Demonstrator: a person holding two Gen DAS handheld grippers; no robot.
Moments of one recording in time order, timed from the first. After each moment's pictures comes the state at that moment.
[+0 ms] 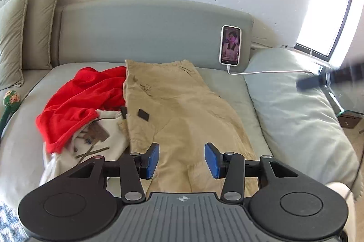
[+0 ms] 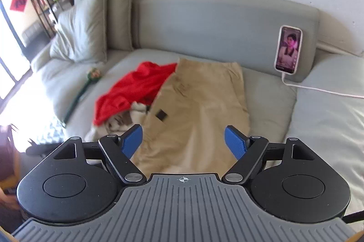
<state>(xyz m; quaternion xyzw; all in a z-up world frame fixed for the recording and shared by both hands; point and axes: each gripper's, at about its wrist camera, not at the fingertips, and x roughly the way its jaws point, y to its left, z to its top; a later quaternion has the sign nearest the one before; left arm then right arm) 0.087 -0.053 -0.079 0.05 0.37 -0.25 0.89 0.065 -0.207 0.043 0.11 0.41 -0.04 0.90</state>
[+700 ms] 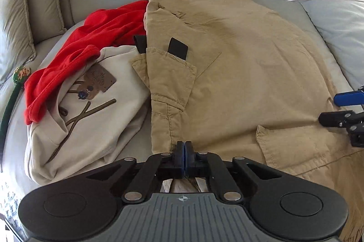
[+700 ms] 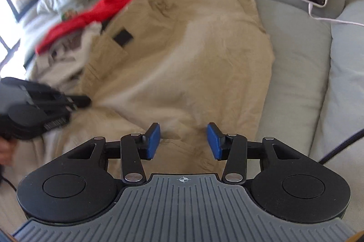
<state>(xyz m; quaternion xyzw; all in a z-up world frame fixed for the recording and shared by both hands) 0.136 -0.061 -0.188 0.17 0.46 -0.15 0.86 0.110 -0.212 -0.180 0.06 0.49 -0.02 0.87</state>
